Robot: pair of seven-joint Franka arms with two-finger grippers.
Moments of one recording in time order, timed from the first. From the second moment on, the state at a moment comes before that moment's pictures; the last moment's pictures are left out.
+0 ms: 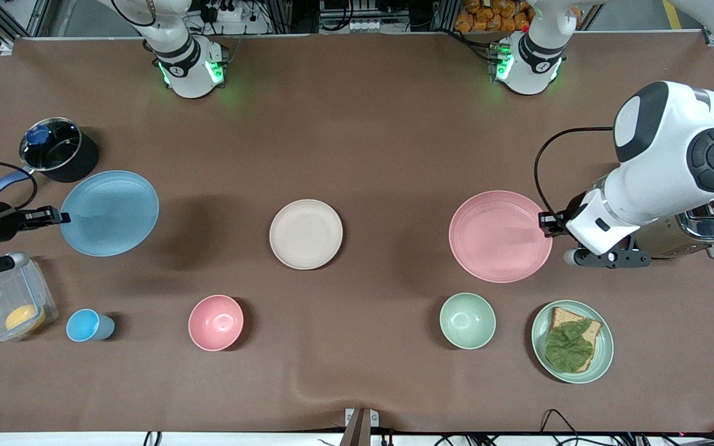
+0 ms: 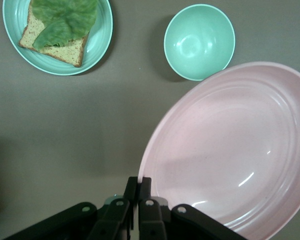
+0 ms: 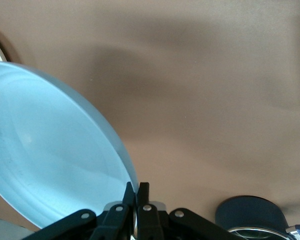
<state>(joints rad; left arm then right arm) 0.08 0.31 -0.33 -1.58 0.00 1.81 -0.22 -0.23 0.48 0.01 -1.35 0.08 1.40 -0.42</state>
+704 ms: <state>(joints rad) 0.09 0.32 -0.33 -1.58 0.02 1.81 -0.22 -0.24 0.48 0.01 -1.35 0.08 1.40 -0.43</state>
